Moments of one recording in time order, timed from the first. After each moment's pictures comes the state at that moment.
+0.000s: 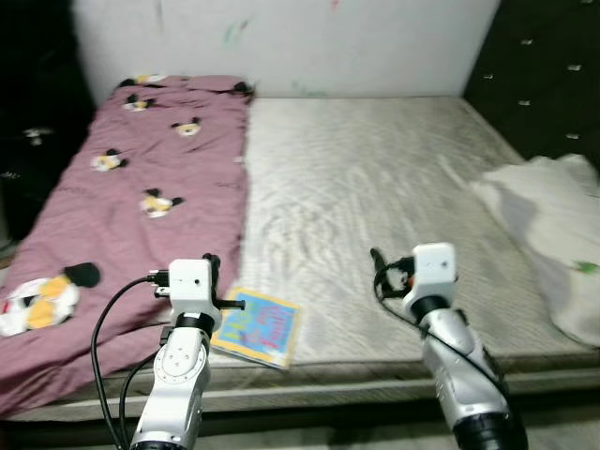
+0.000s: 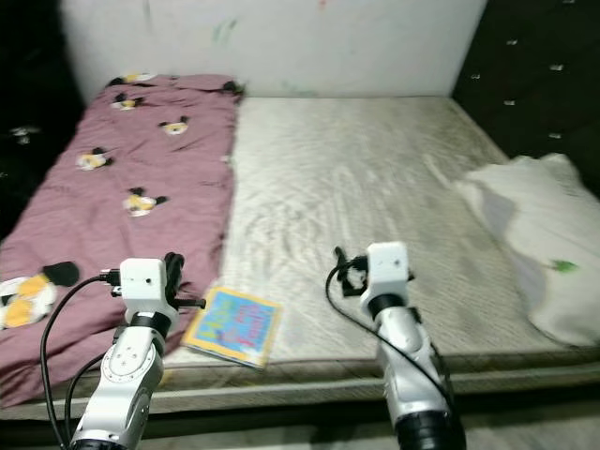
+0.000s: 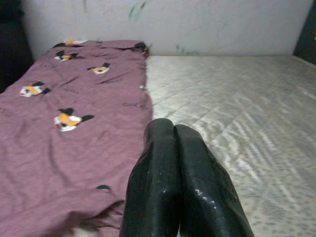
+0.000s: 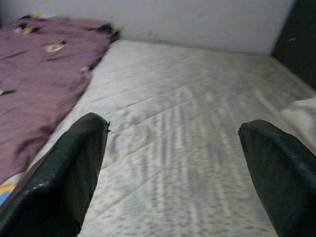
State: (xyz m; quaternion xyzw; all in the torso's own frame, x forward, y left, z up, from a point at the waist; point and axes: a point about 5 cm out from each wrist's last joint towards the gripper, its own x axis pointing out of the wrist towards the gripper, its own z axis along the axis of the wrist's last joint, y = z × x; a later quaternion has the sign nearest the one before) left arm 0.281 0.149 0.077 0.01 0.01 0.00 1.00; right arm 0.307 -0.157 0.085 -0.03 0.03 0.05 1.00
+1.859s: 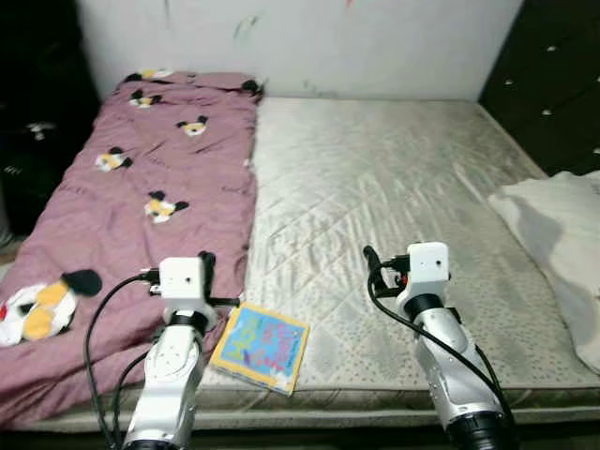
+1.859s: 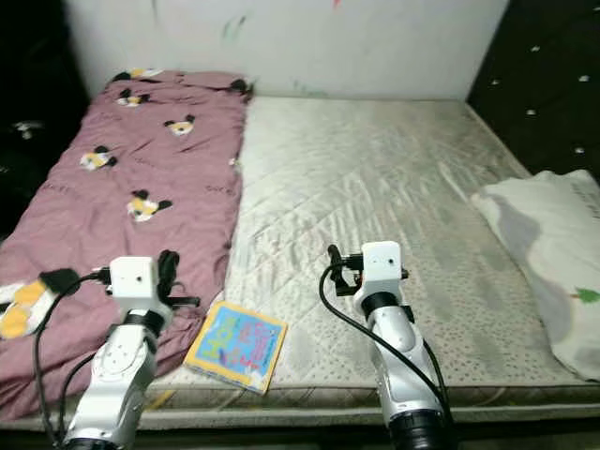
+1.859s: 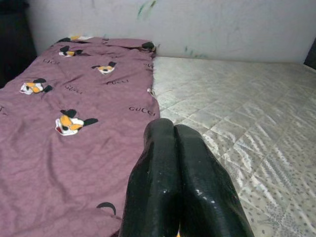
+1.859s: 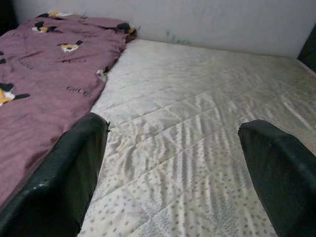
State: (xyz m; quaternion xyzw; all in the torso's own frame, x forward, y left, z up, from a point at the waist) left arm 0.283 0.150 0.081 -0.01 0.00 -0.02 1.00; right arm 0.307 -0.153 0.085 -0.02 0.03 0.05 1.00
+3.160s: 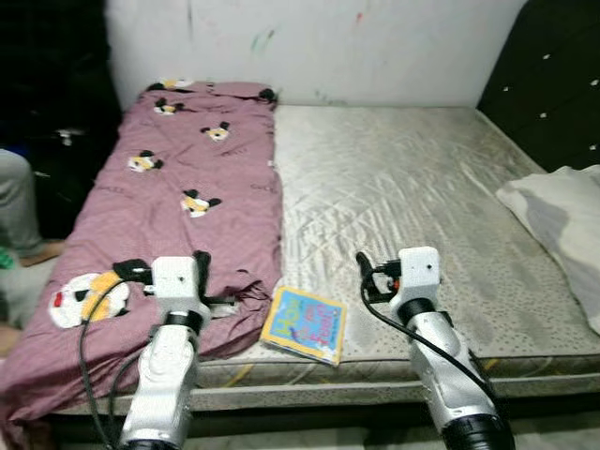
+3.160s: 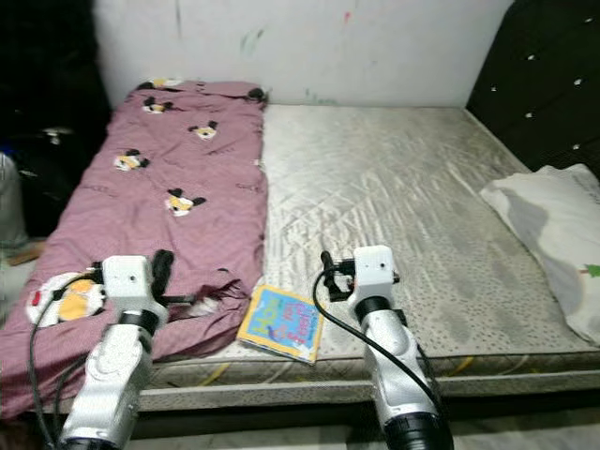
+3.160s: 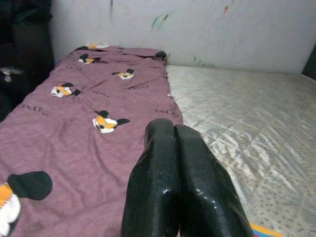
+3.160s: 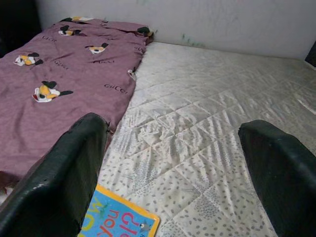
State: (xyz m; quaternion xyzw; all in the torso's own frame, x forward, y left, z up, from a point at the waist) left arm 0.283 0.150 0.079 -0.03 0.00 -0.02 1.00; right arm 0.306 -0.150 0.080 -0.03 0.04 0.06 1.00
